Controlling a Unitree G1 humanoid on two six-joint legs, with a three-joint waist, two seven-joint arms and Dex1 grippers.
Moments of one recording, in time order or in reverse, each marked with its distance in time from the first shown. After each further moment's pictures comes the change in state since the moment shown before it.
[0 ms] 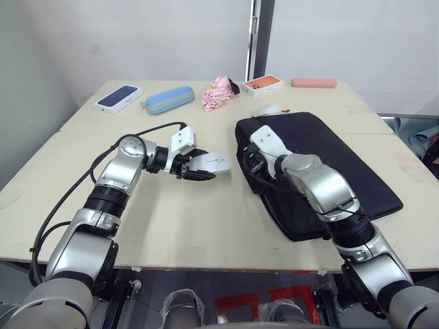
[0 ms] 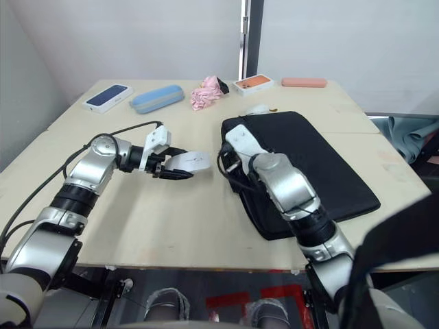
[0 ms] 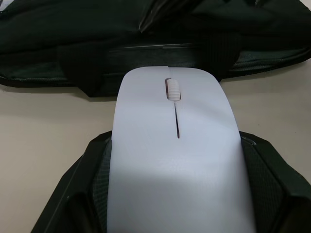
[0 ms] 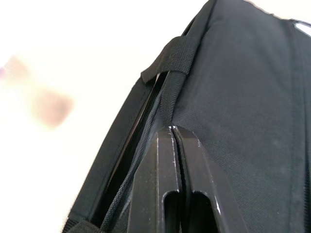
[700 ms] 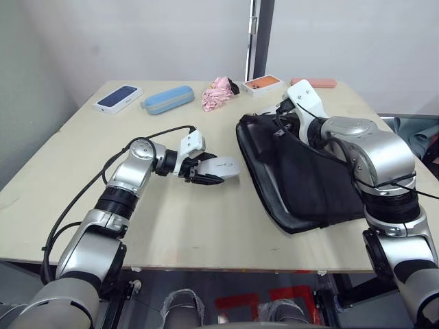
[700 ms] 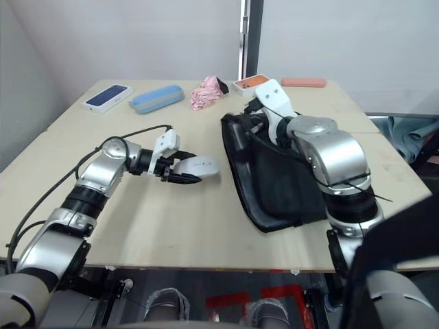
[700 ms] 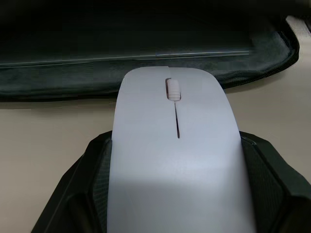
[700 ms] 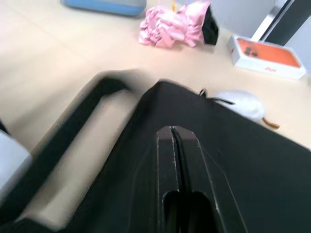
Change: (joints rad) left arm 0.000 -0.077 -0.030 0.025 0.010 -0.018 -0.007; right arm -0.158 -0.193 -0.171 -0.042 0.142 0.004 0.101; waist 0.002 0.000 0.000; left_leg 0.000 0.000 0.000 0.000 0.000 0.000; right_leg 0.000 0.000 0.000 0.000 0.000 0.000
